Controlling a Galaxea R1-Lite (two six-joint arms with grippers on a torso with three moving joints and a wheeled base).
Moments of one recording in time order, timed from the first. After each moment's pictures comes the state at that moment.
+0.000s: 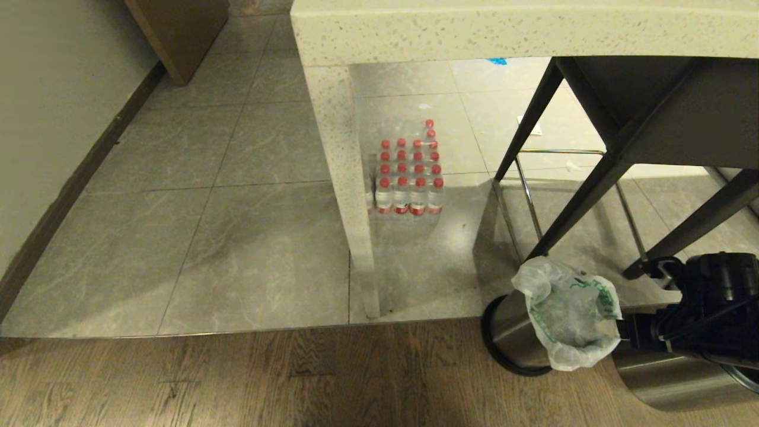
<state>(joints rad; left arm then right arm) 0.00 0.00 0.00 0.00 0.00 -0.01 -0.17 1.80 -0.46 -0.54 0.02 -0.06</state>
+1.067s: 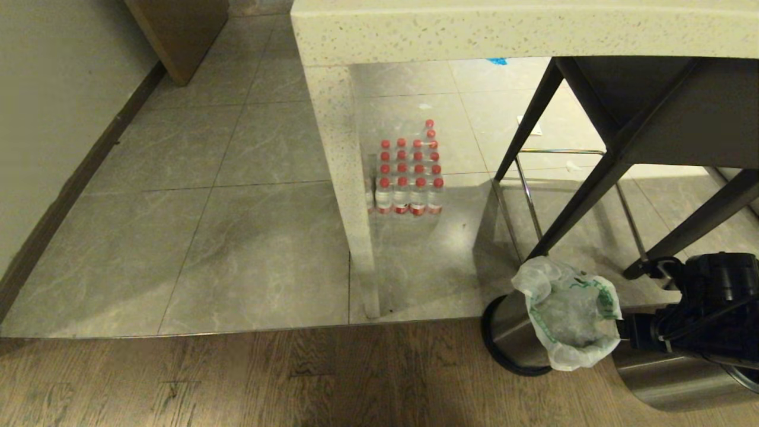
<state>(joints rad) 0.00 0.00 0.00 0.00 0.00 -0.01 -0.16 1.80 -0.46 -0.54 0.02 -0.06</state>
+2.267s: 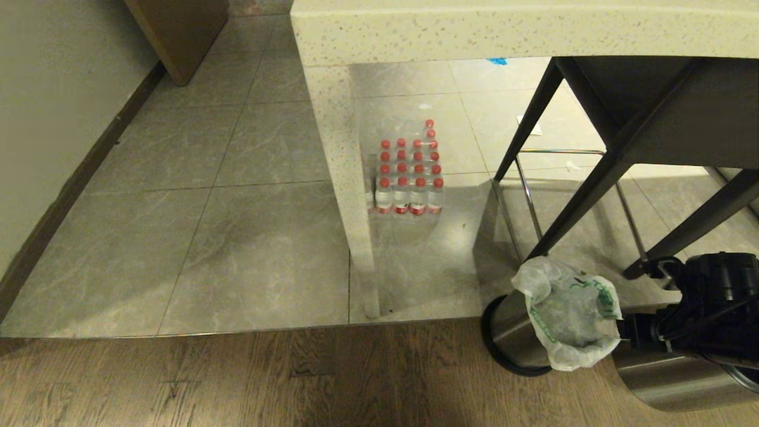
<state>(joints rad) 0.00 0.00 0.00 0.00 0.00 -0.01 -0.17 1.80 -0.46 -0.54 0.02 -0.06</state>
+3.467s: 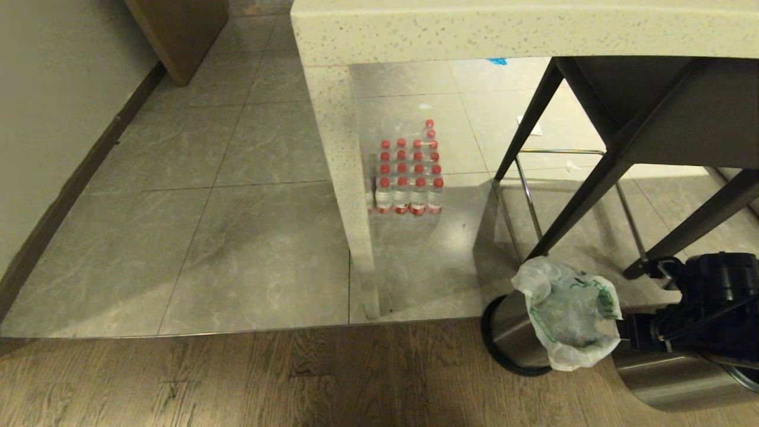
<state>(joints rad) 0.00 0.00 0.00 0.00 0.00 -0.01 -0.17 1.80 -0.46 -0.54 0.02 -0.06</state>
